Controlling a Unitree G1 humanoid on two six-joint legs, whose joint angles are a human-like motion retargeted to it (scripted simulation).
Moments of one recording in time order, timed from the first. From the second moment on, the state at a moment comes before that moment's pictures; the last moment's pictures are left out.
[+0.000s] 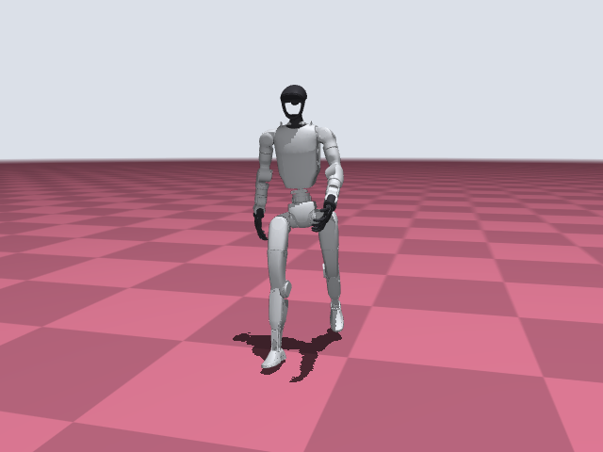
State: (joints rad) left arm -0.46 0.33 -0.25 0.90 -0.77 0.01 -0.07; right arm 0.09 -0.23 0.36 1.41 -0.18 0.21 0.11; waist -0.12 -0.11 0.24; left_leg 0.52 -0.06 0.08 0.19 0.01 0.01; right_leg -0.05 -0.16 -0.18 -0.09 0.07 0.20
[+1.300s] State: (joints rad) left arm 0.44 0.40 0.11 1.37 -0.33 0.09 -0.06; right arm -0.17 -0.46 0.26 0.71 0.04 0.04 -0.11; waist 0.45 -0.07 0.12; left_leg -0.23 -0.03 0.38 -0.09 -0.24 -0.07; right_leg 0.47 0.04 0.20 -0.07 -0.01 0.15
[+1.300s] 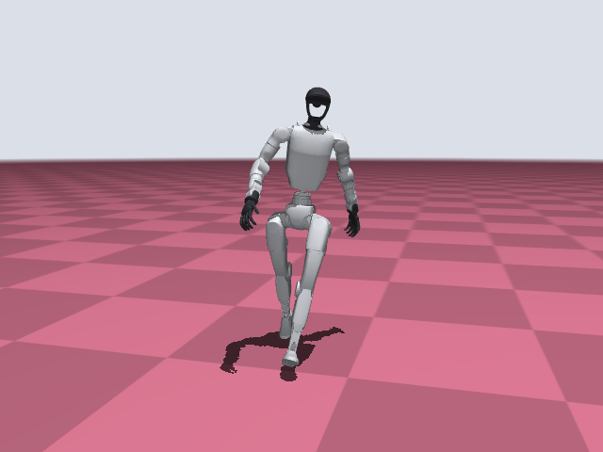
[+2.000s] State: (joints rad) left arm 0.13 0.41 -0.21 0.85 -0.64 0.05 -0.07; right arm -0.09 -0.35 0.48 1.22 -0.11 0.20 0.09; waist 0.19 -0.21 0.00; left_leg -0.44 -0.19 0.19 0.57 -0.53 0.26; right_leg -0.23 -0.29 -0.14 0.16 -0.05 0.21
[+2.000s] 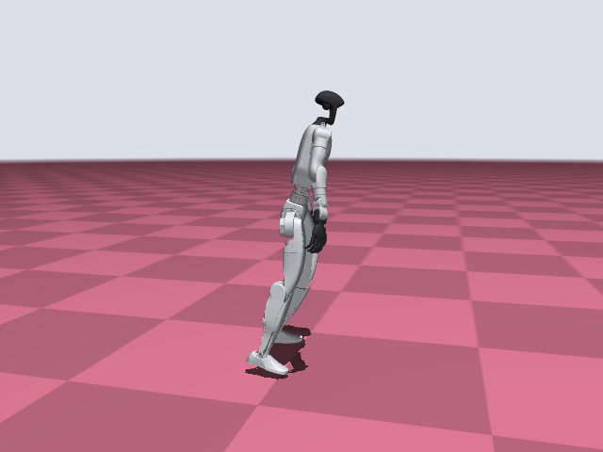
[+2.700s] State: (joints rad) left arm -0.45 0.47 -0.42 0.71 -0.39 -0.03 -0.11; right arm 0.13 -0.35 0.17 1.02 0.02 0.11 0.05; waist -0.22 0.04 0.19; left_leg 0.32 -0.06 -0.56 -0.07 0.02 -0.12; right_leg -0.24 -0.13 -0.14 -0.04 -0.02 0.13
